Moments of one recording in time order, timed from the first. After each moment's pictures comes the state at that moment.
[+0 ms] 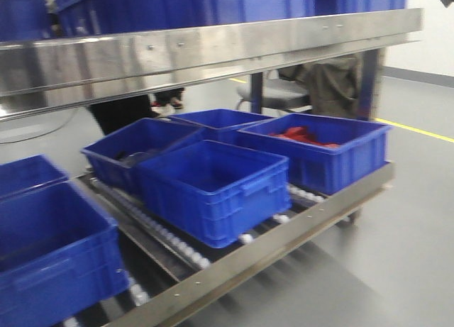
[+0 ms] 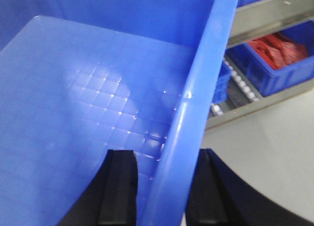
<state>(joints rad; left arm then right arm) -0.36 1.49 -2.04 0.27 1.20 -0.31 0.33 1.65 -2.22 0.01 1.30 0.09</state>
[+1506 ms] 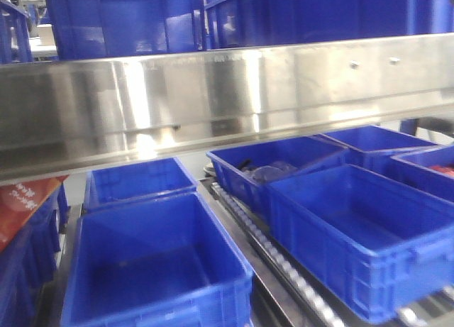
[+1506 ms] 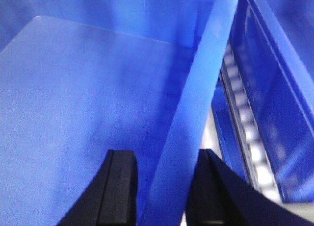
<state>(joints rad) -0.36 1.49 -2.04 0.27 1.20 -0.31 0.33 1.65 -2.22 0.01 1.30 0.09</state>
